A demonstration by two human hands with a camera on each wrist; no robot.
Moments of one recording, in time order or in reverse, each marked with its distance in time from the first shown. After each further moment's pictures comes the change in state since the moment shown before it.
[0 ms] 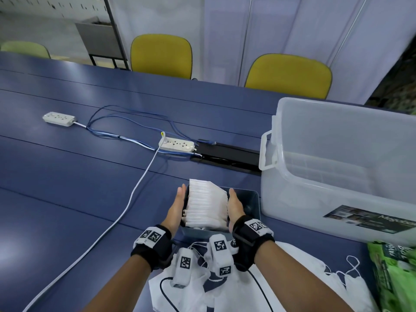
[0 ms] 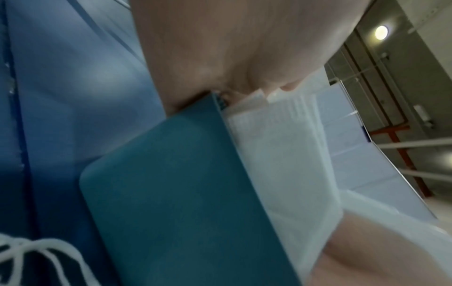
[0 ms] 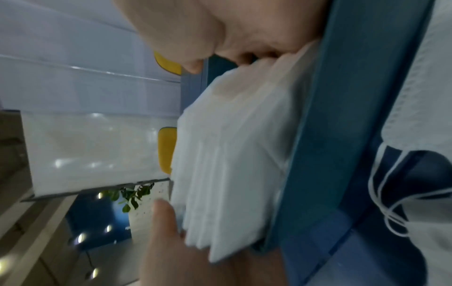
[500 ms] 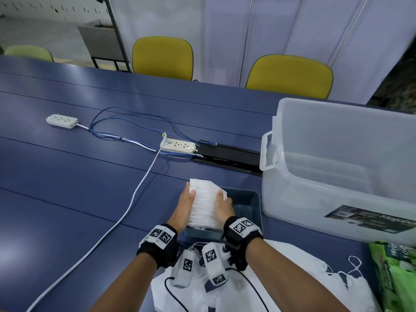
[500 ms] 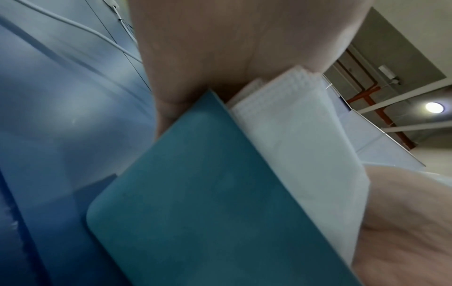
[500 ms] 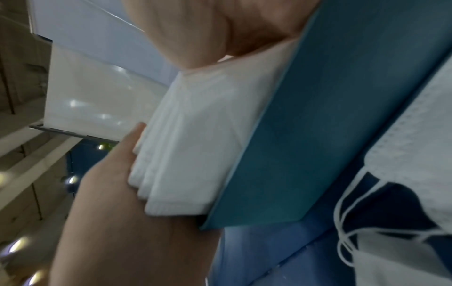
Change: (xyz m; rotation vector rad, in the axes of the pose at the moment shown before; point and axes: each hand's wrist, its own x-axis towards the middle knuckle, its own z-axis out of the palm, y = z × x) left_hand -0.006 0.004 0.001 0.201 -0.043 0.141; right_hand -0.021 -0.008 0.012 -0.370 -0.032 -0.057
